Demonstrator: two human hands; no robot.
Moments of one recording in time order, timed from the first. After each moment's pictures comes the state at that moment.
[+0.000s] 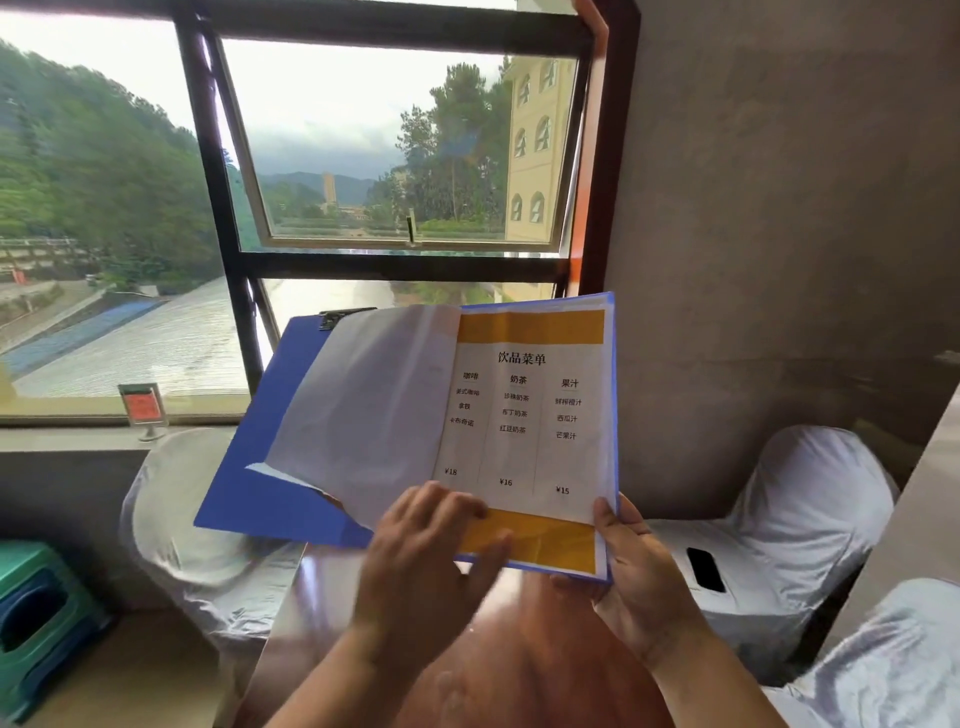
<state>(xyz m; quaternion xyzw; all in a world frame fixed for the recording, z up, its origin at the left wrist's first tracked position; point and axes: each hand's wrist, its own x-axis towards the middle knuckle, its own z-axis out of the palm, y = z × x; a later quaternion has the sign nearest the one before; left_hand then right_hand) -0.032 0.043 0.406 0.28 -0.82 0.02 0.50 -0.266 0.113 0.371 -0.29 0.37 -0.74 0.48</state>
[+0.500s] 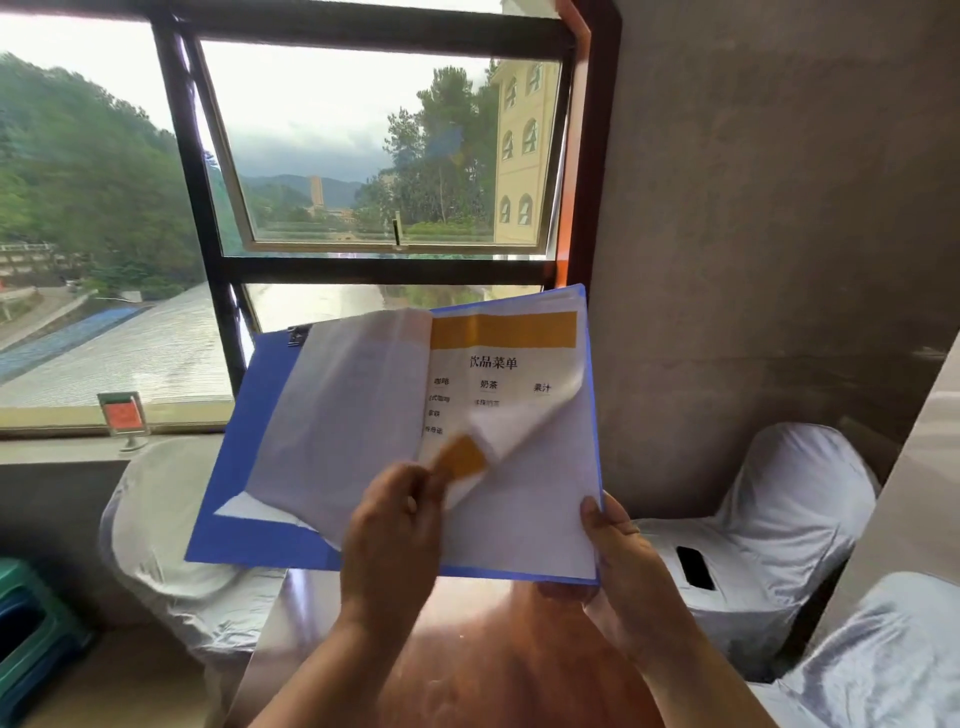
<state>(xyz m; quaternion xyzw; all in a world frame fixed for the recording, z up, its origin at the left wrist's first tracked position) -0.046 0.021 0.423 0.40 -0.71 -0.16 0.56 -0.268 0.113 0.376 -0.34 0.39 -0.71 0.48</state>
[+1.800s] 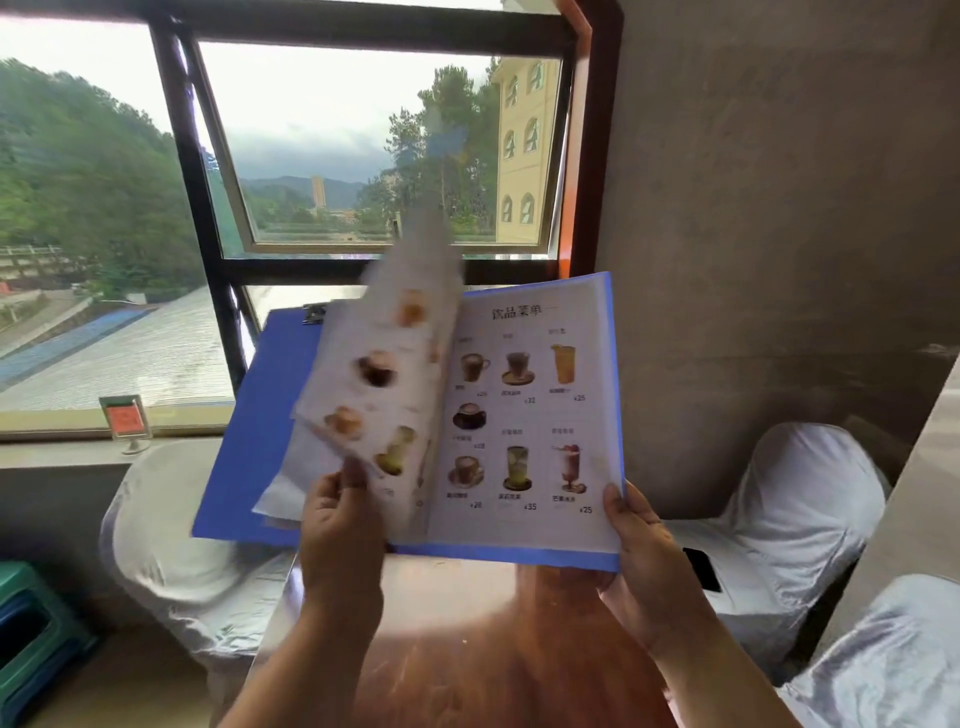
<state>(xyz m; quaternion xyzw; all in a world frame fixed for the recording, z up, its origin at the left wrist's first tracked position) -0.032 0.002 0.430 0.38 -0.41 -0.52 0.64 -0.287 0.106 0.385 -0.34 0.37 -0.74 0.45</state>
